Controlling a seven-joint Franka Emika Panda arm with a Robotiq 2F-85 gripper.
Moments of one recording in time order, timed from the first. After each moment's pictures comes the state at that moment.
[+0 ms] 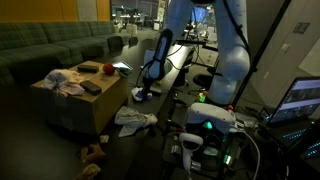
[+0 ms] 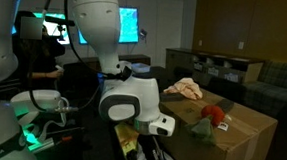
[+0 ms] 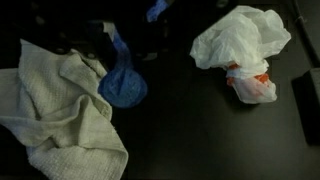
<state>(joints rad) -0.11 0.44 -0.11 -2.57 -0.06 3.10 -0.19</state>
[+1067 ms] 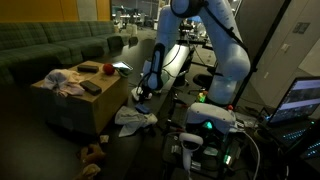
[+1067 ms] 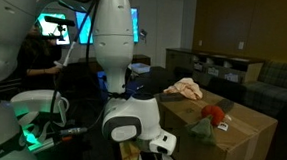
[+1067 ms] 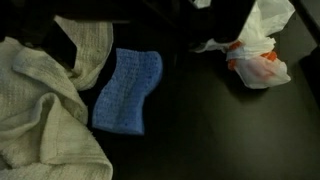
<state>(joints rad) -0.09 0.67 -0.14 -2.47 -0.05 3.27 -0.08</state>
